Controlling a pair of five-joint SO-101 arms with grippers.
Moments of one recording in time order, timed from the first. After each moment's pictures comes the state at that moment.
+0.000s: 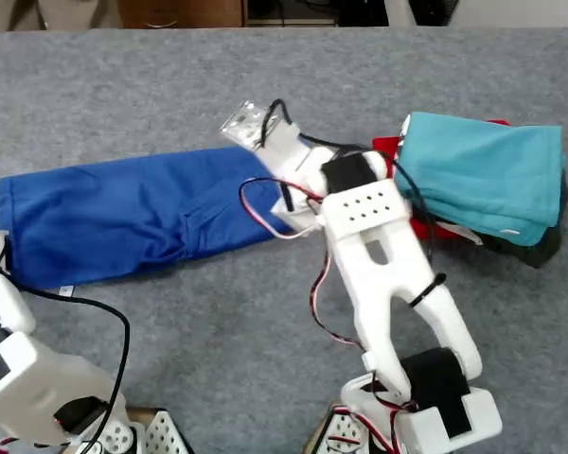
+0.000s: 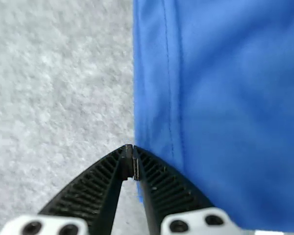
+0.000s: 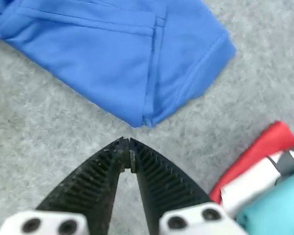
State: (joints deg) left arm -48.3 5.5 27.3 40.7 -46.3; right arm -20.6 -10.6 18.0 69.1 27.2
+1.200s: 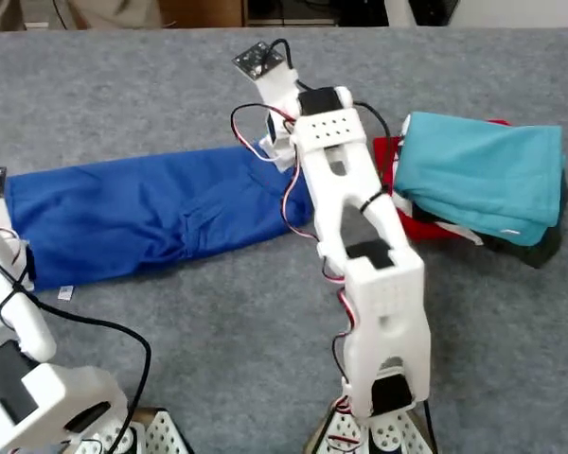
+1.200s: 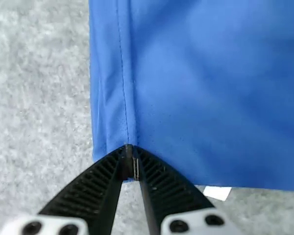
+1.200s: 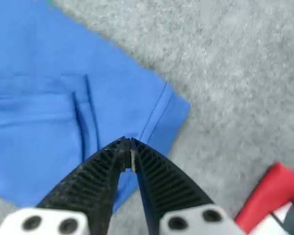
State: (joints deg) left arm -45.4 -6.0 39.9 43.7 -42.2; right arm -18.6 41.4 -37.2 75.2 15.2
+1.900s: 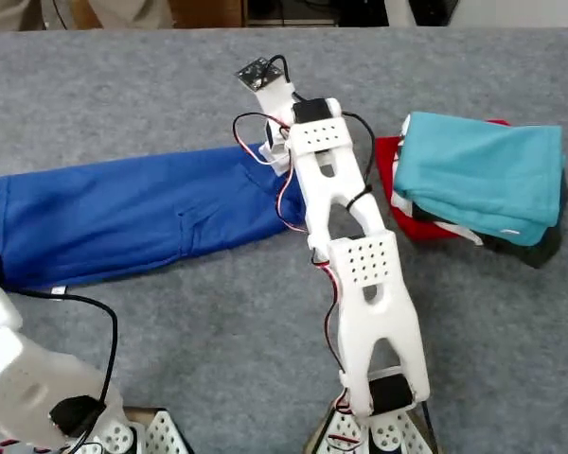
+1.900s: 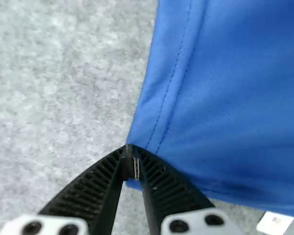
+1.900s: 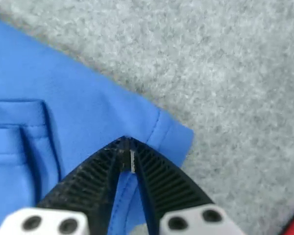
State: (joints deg) left arm -52.9 9.7 24.2 45.0 -45.4; right arm -16.9 61.7 -56.9 76.1 14.8
